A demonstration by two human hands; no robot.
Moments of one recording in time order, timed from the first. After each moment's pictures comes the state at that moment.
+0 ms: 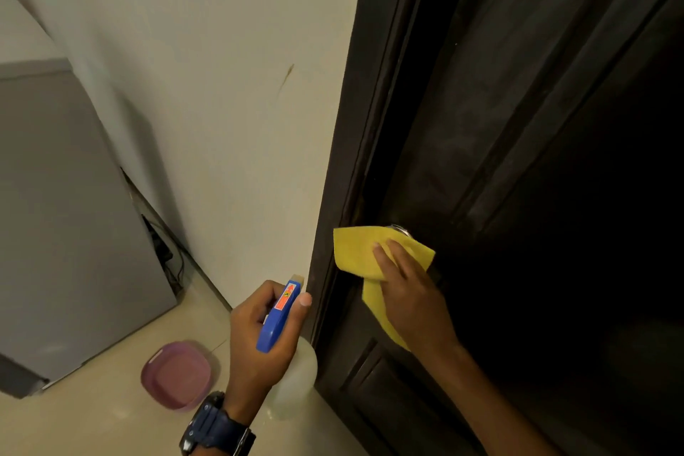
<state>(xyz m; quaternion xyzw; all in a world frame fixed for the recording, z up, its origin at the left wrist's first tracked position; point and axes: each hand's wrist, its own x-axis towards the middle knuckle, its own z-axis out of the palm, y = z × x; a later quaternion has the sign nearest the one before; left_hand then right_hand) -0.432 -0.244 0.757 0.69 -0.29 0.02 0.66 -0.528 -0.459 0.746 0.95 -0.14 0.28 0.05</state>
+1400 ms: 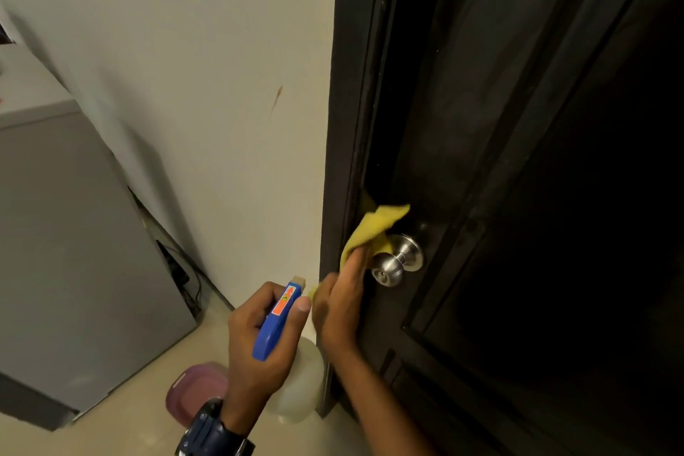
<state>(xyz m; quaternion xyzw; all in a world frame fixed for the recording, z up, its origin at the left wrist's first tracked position) -0.414 -0.238 0.784 0.69 -0.34 0.03 0.64 -0.417 -0.356 0.735 0.68 -0.35 0.39 -0.52</state>
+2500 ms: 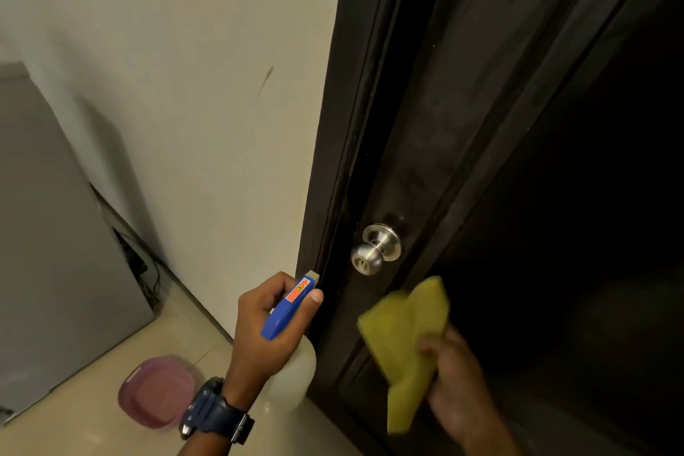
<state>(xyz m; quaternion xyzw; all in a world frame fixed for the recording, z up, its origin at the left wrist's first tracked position) -0.418 -0.262 0.763 0.64 -0.37 -0.03 0.67 -0.606 -0.401 0.776 0.44 -0.50 0.24 -0.71</state>
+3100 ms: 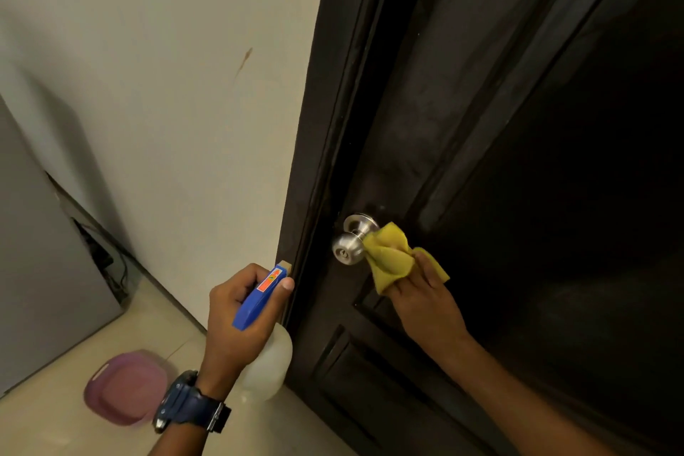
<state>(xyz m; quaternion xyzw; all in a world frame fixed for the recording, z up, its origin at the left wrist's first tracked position) -0.410 -0.258 0.752 0.64 -0.36 -0.02 0.68 -0.591 -0.477 0.763 0.95 -0.16 0.03 0.26</state>
